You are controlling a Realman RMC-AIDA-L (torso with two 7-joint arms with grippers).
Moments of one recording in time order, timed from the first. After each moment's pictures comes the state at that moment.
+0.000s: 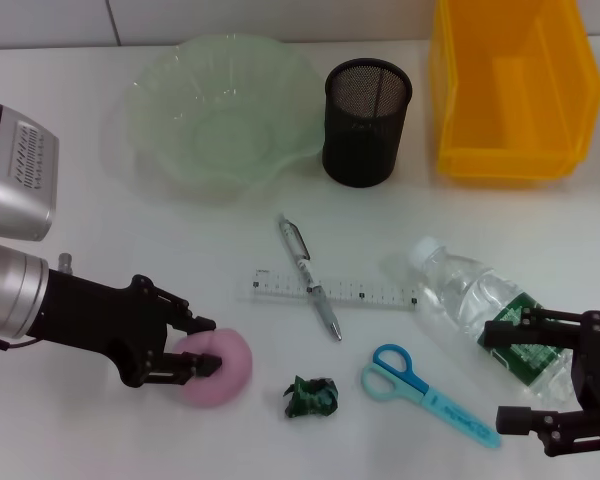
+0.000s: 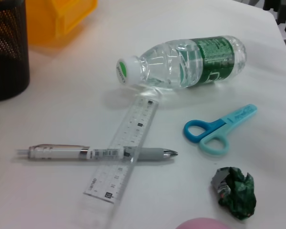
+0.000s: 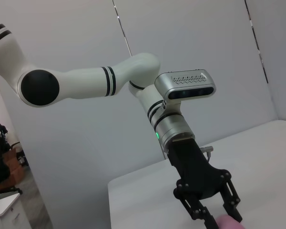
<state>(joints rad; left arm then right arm) -0.47 -2.07 1.02 0.92 2.25 1.65 -1.51 0.35 2.02 -0.59 -0.56 -2.09 -2.02 1.11</state>
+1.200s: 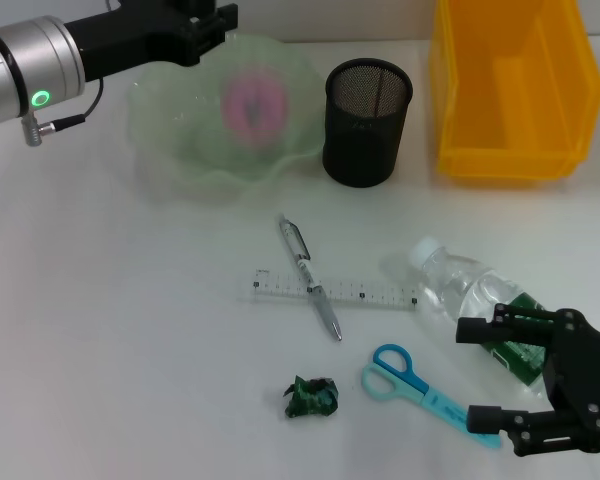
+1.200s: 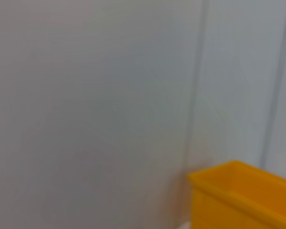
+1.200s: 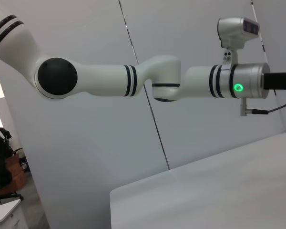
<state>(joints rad) -0.64 -2.08 0.94 0.73 1.67 1.02 -1.50 0.36 2.06 -0.59 -0.55 -2.08 -2.01 1.07</state>
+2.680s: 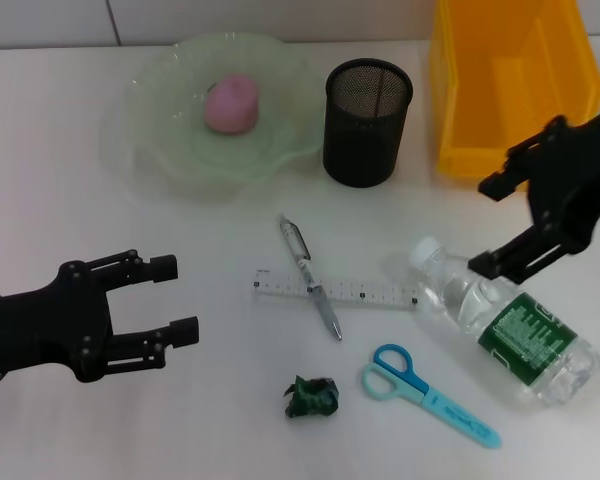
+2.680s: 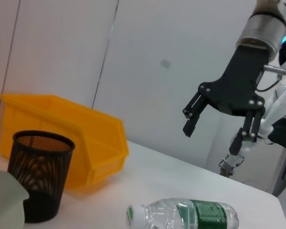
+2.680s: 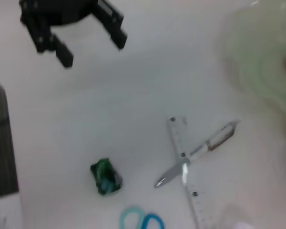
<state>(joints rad) -0.23 -2.01 0.95 0.71 1.69 1.76 -1.28 0.67 2.06 -1.20 -1.75 -2.40 -2.05 2.29</state>
